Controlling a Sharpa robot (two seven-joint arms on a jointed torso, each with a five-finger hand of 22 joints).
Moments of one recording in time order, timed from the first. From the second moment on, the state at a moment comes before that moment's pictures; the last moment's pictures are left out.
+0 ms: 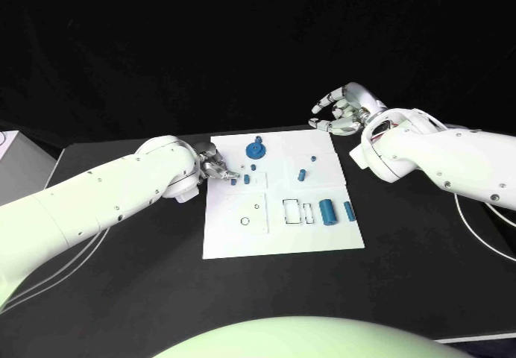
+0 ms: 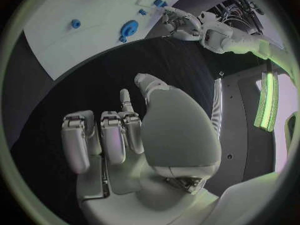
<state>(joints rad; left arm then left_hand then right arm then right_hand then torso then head) 1.17 -0.51 0.06 1.15 -1.14 0.02 -0.48 1.15 -0.22 0.39 0.29 0.25 0.98 0.02 0.64 0.78 1.34 -0.04 1.20 1.01 1.47 -0.09 1.56 1.31 0.08 1.37 0.03 1.42 1.28 1.33 -0.86 -0.10 1.47 -1.02 -0.60 -0.15 1.38 -0.23 0.32 0.27 0.38 0.91 0.16 0.23 0.36 1.47 0.08 1.54 1.31 1.47 0.00 1.56 1.31 0.01 1.47 0.10 1.56 1.31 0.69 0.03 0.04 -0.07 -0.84</state>
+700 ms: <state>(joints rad) 1.17 -0.53 0.10 1.17 -1.07 -0.07 -0.39 1.22 -0.19 0.37 0.29 0.24 0.87 0.08 0.61 0.78 1.12 0.01 1.01 0.75 1.47 -0.05 1.47 1.31 0.11 1.21 0.05 1.29 1.08 1.33 -0.87 -0.10 1.47 -1.02 -0.60 -0.14 1.38 -0.23 0.32 0.27 0.38 0.91 0.16 0.23 0.36 1.47 0.08 1.54 1.31 1.47 0.00 1.56 1.31 0.01 1.47 0.10 1.56 1.31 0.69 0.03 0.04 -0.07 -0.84</state>
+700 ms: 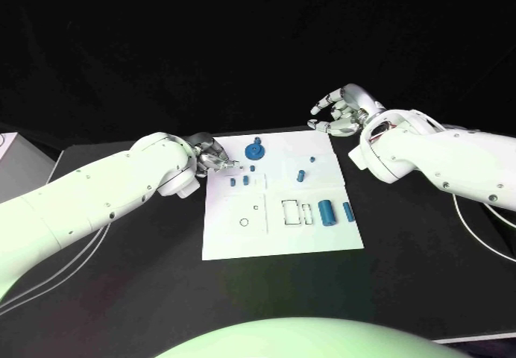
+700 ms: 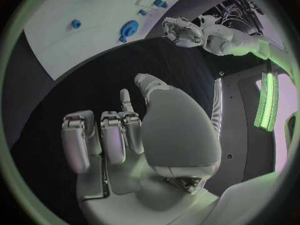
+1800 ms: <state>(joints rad) 1.16 -0.42 0.07 1.02 -1.30 -0.17 0.08 1.41 -0.25 0.59 0.03 0.25 0.76 0.17 0.38 0.45 0.80 0.14 0.58 0.27 1.00 0.07 1.19 0.64 0.17 0.78 0.17 1.03 0.79 1.33 -0.86 -0.10 1.46 -1.02 -0.60 -0.14 1.38 -0.23 0.32 0.27 0.38 0.91 0.16 0.23 0.36 1.47 0.08 1.54 1.31 1.47 0.00 1.56 1.31 0.01 1.47 0.10 1.56 1.31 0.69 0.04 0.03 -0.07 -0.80</state>
